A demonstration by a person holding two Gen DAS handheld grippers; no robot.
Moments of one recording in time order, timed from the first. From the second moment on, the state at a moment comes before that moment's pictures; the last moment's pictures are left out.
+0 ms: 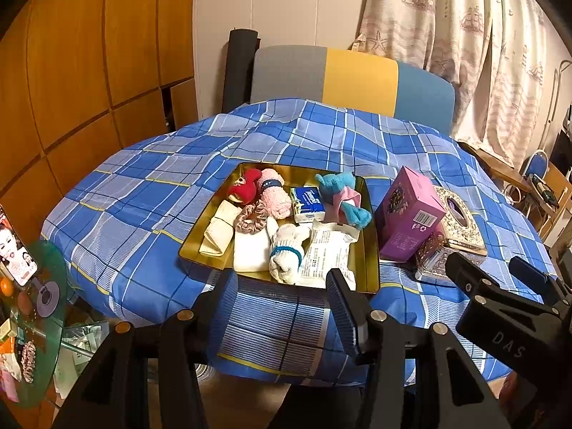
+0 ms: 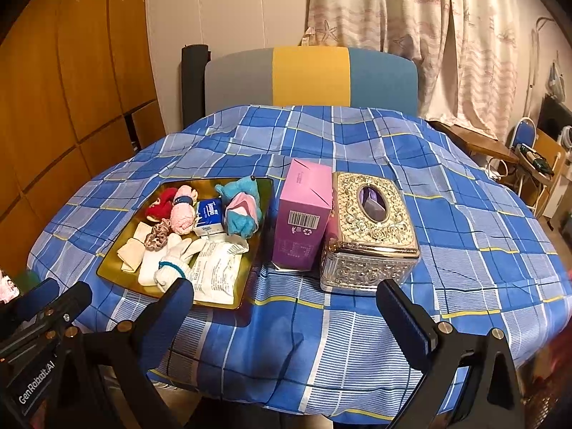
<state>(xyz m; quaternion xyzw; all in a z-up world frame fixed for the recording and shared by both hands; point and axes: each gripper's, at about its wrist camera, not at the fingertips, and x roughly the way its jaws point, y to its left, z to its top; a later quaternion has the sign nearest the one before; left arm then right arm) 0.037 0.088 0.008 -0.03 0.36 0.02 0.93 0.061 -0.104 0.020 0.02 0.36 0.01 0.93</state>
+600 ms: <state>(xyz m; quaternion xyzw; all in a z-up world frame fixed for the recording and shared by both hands) 0.039 0.087 0.004 -0.03 0.37 0.02 0.93 0.063 -0.103 0.017 0.03 0.37 0.01 0.93</state>
